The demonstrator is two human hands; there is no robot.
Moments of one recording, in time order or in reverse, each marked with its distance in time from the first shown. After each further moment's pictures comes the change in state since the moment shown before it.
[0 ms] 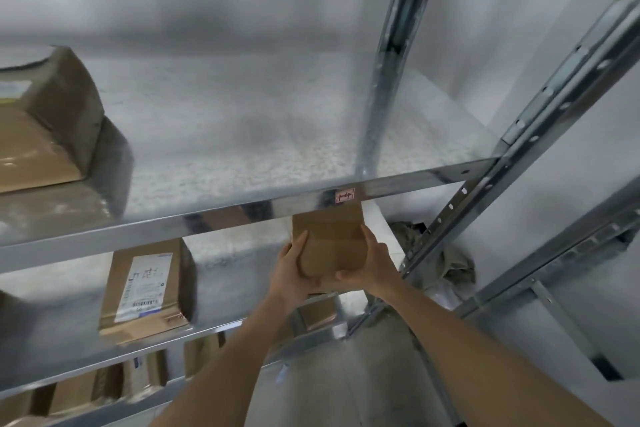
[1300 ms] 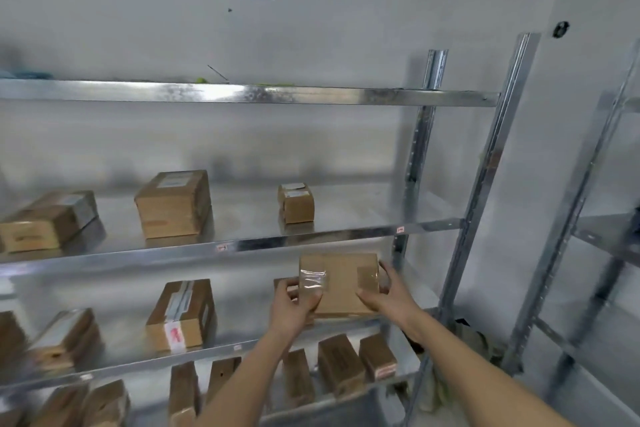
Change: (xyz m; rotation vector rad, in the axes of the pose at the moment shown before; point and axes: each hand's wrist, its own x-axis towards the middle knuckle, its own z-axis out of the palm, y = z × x) left_hand -0.451 0.037 -0.245 -0.479 0.317 0.144; right_hand -0.455 -0.182 0.033 0.503 0.014 -0.330
